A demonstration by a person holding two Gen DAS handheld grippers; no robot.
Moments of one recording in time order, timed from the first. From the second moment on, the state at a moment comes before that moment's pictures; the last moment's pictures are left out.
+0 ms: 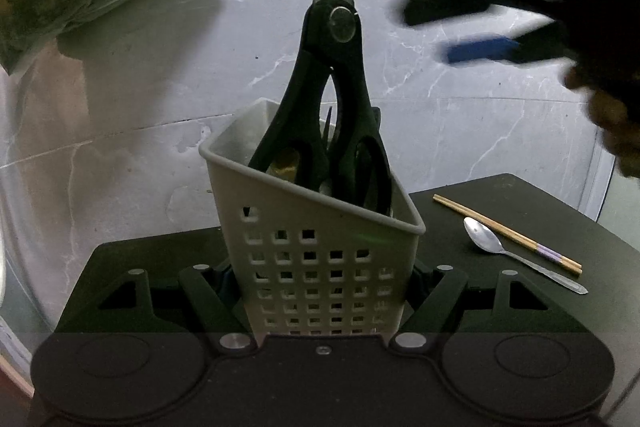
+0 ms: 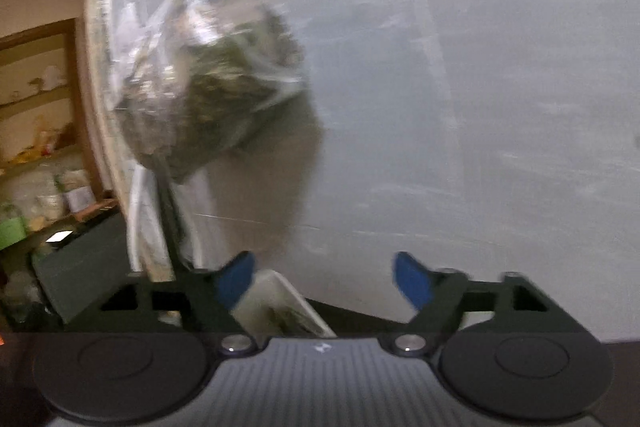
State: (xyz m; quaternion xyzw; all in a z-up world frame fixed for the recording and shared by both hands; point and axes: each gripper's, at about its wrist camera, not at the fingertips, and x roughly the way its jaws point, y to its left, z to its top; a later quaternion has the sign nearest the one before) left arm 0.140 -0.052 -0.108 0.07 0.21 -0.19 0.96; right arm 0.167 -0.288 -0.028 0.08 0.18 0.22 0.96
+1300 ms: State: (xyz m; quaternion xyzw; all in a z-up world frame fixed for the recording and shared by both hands) left arm 0.130 -0.085 -0.098 0.06 0.23 -0.09 0.97; right arm 0.289 -0.388 -0.147 -0.10 0.47 0.42 0.77
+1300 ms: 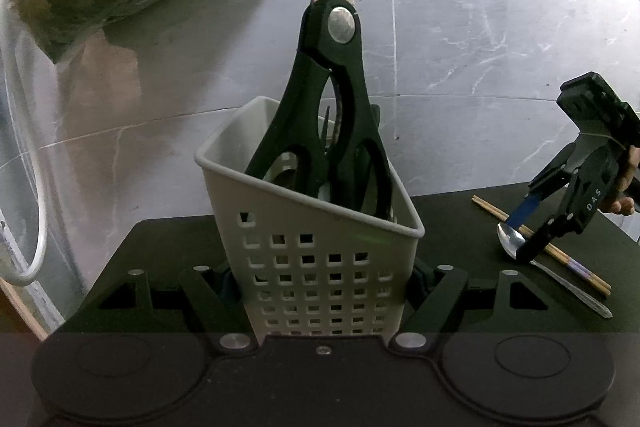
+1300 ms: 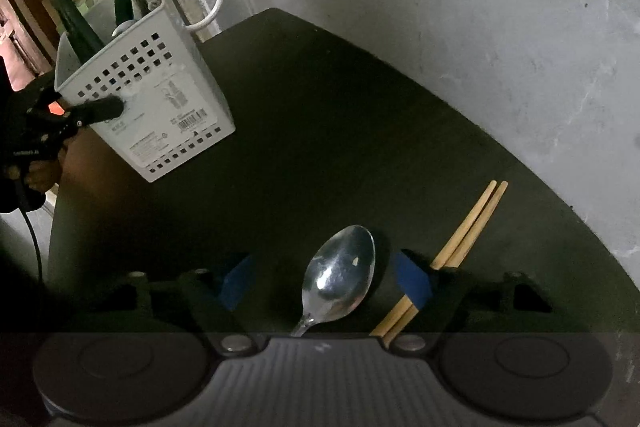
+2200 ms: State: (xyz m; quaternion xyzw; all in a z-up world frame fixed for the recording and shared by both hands) left arm 0.131 -0.087 -0.100 0.06 0.23 -0.09 0.97; right arm 0.241 -0.393 -0.123 -0.07 0.39 0.33 0.86
